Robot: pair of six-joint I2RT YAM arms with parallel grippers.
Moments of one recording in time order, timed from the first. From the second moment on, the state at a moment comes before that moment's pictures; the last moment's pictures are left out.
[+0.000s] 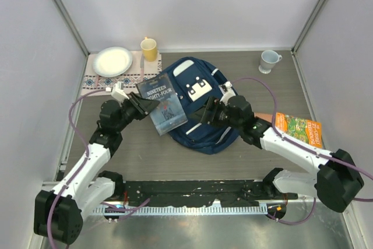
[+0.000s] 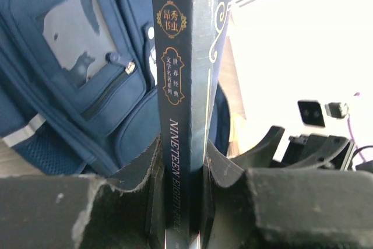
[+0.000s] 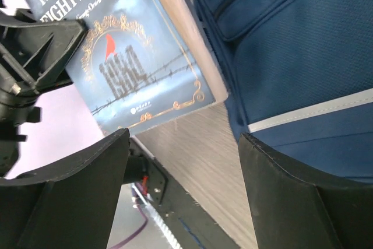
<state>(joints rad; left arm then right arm) -0.26 0.90 0.50 0.20 0.32 -0.90 0.69 1.19 0.69 0.09 -0.22 0.90</state>
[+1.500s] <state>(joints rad) -0.37 1.10 0.47 0.76 0.19 -1.29 0.76 1.46 0.53 1.05 -0.13 1.44</state>
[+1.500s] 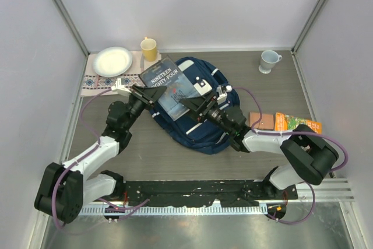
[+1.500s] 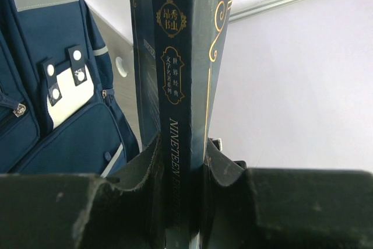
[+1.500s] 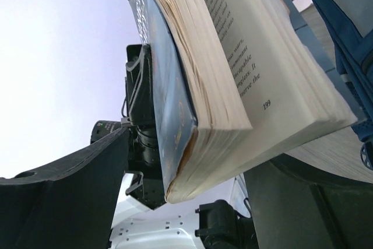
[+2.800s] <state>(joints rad) -0.40 1.09 0.45 0.61 0.24 -1.19 0.77 1.21 0.52 0.71 0.12 1.23</state>
